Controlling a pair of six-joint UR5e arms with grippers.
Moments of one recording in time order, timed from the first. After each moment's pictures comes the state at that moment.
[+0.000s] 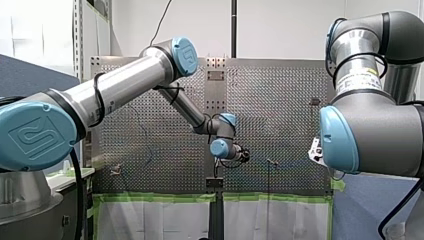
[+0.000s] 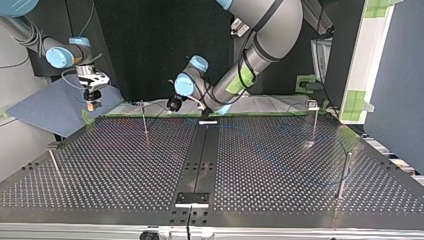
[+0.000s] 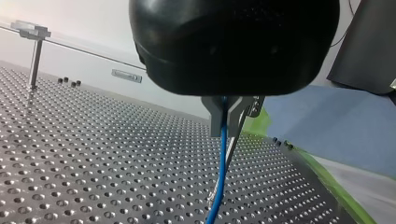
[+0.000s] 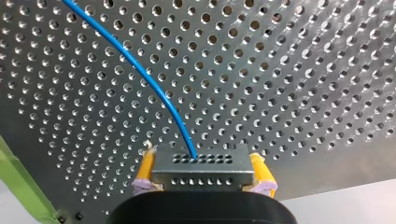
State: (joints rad) left arm -0.65 -2.59 -1.15 -2.77 -1.59 -1.71; right arm 1.48 -0.71 1.67 -0.87 1.11 1.86
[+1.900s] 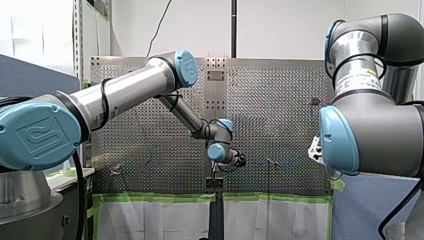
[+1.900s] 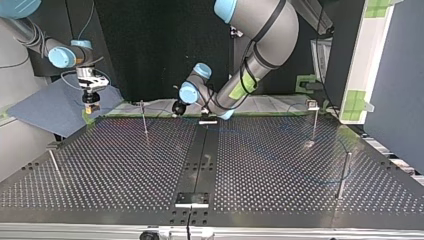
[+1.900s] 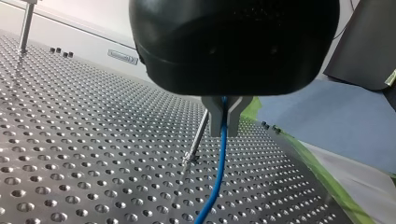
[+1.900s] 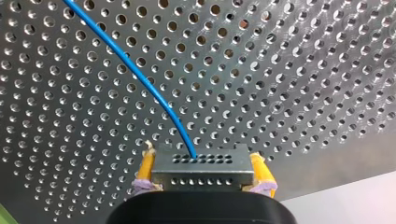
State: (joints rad) left arm -0.60 -2.67 -1.06 -2.83 -1.56 -1.74; right arm 1.49 -0.70 1.66 -0.96 1.13 1.92
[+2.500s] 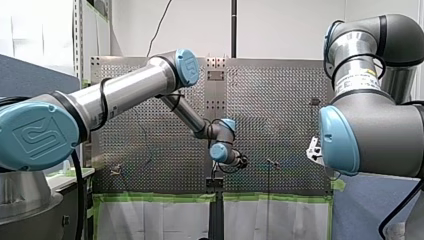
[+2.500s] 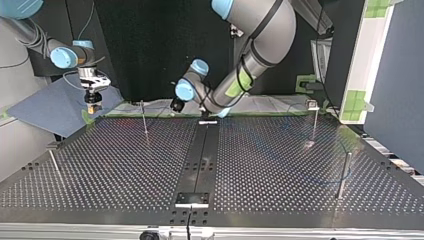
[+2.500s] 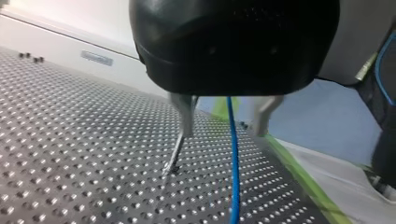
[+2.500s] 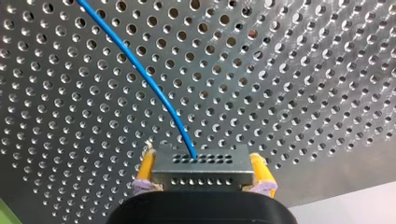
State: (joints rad) left arm -0.63 -2.67 -1.06 -2.87 -1.60 -1.66; right arm 1.50 -0.69 1.66 -0.96 1.13 1.92
